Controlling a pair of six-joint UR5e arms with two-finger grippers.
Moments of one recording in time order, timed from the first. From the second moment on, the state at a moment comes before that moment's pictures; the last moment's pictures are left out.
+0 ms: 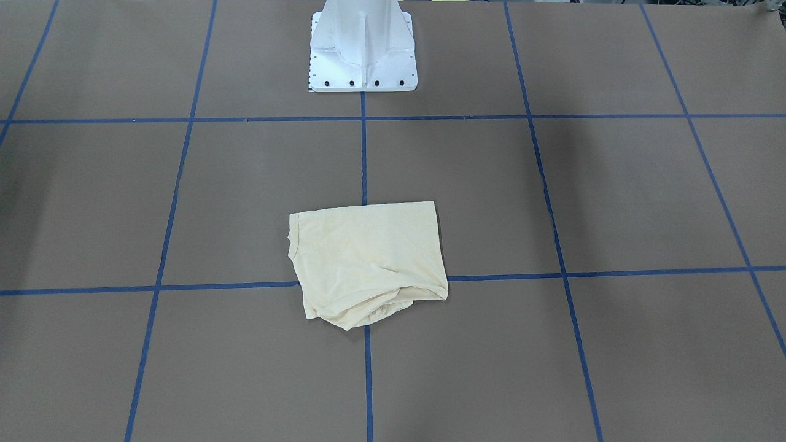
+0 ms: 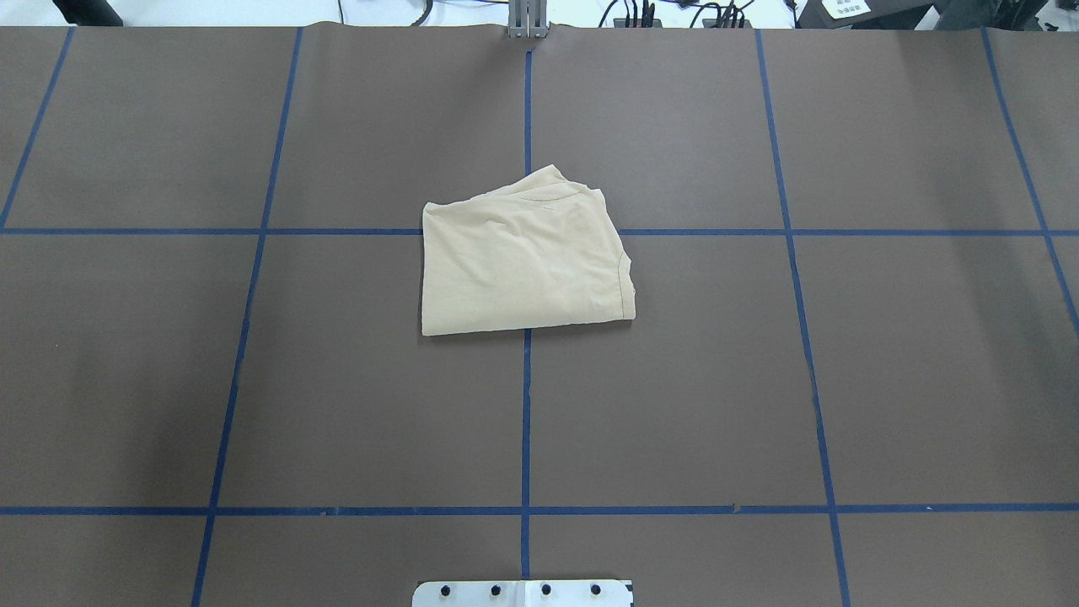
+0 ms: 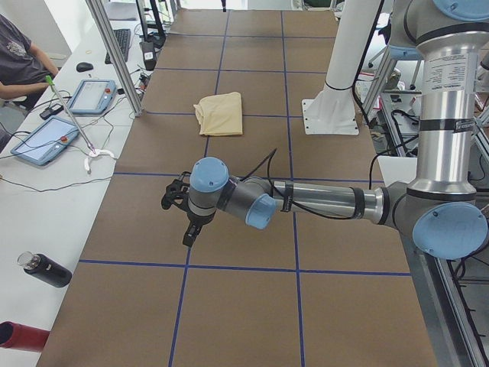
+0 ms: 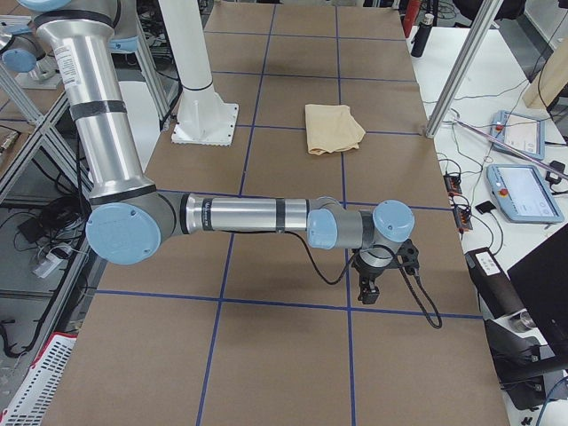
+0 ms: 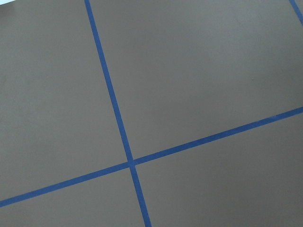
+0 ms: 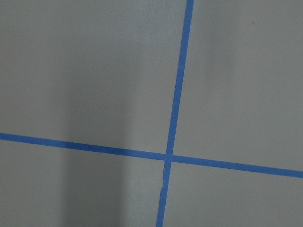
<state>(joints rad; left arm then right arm) -1.51 -1.53 -1.67 -1.96 -2.35 -0.06 1.52 -1.34 1.36 -1.58 2.34 -0.07</state>
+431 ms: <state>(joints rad) -1.51 -1.53 -1.66 -1.96 -2.35 -0.06 1.52 -1.34 1.36 -1.58 2.33 -0.07</state>
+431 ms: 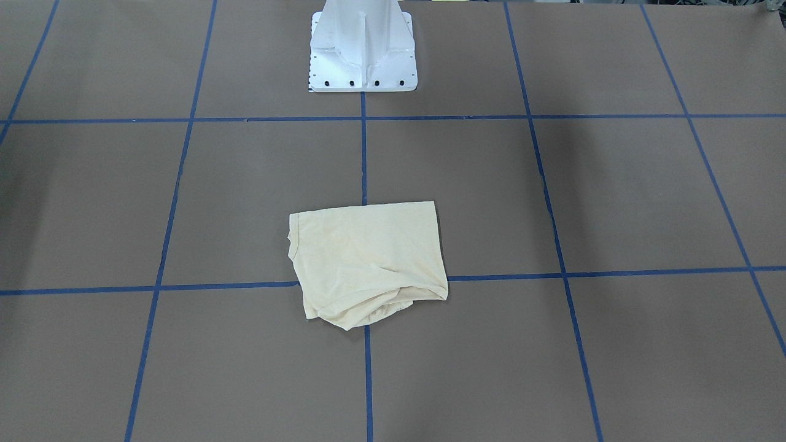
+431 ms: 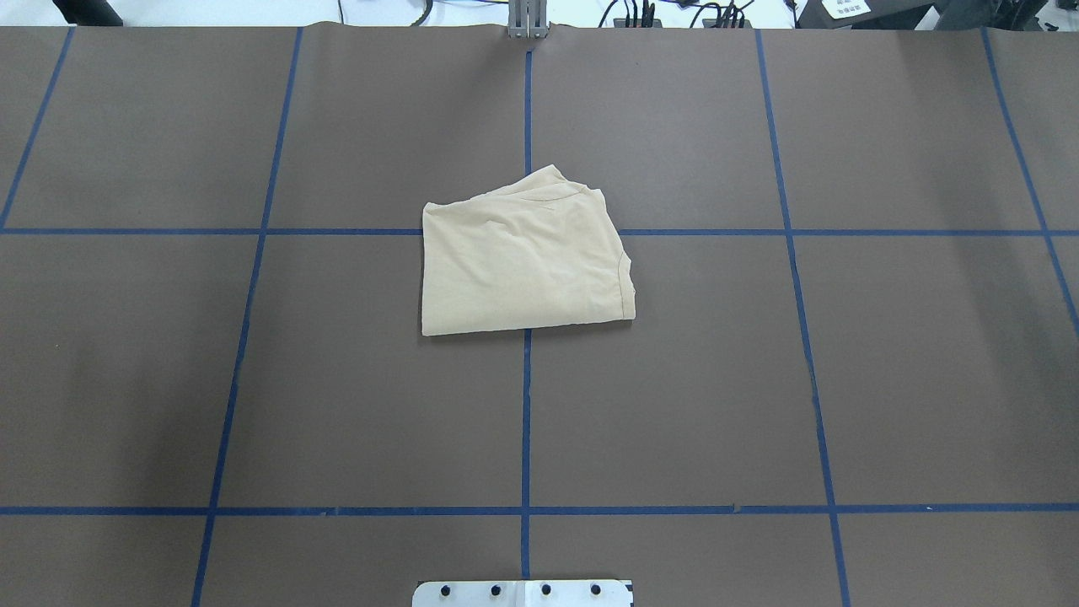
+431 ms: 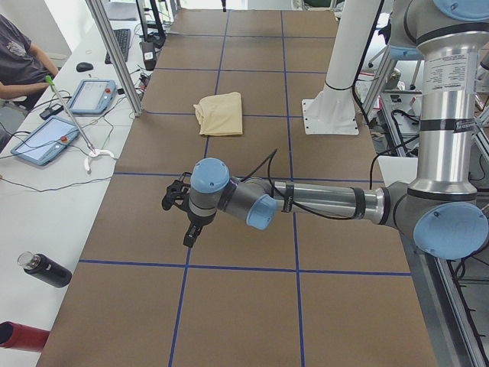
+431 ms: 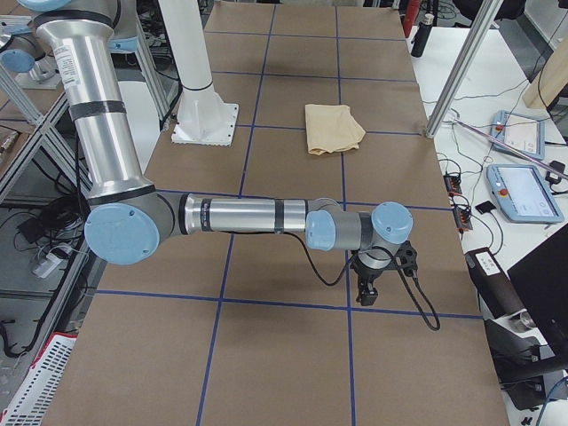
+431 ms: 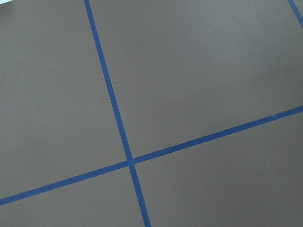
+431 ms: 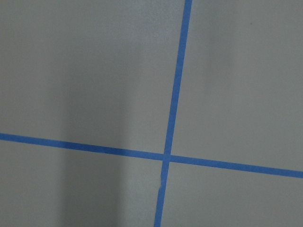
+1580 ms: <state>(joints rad) -1.50 -1.53 -1.67 -1.96 -2.36 -0.05 1.52 -1.37 1.36 -1.57 2.32 -0.07</state>
